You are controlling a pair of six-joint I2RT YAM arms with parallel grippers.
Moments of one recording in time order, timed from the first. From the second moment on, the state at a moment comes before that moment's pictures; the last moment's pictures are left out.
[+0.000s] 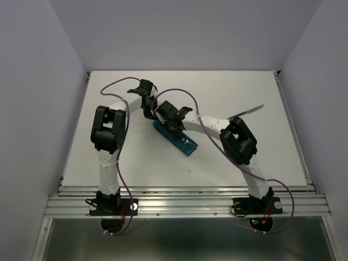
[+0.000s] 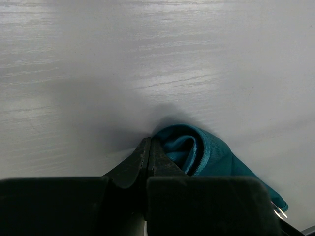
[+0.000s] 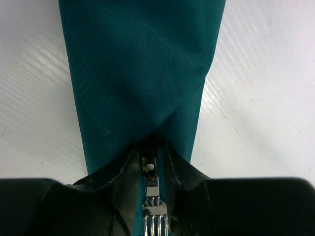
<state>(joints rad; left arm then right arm) -0.29 2.12 1.57 -0.57 0.22 -0.39 0.85 2.21 1.77 -0.68 0.21 -0.07</state>
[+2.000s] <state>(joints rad) -0.29 2.13 1.57 -0.57 0.23 -0.38 0.81 2.09 1.56 -0.56 0.12 -0.04</state>
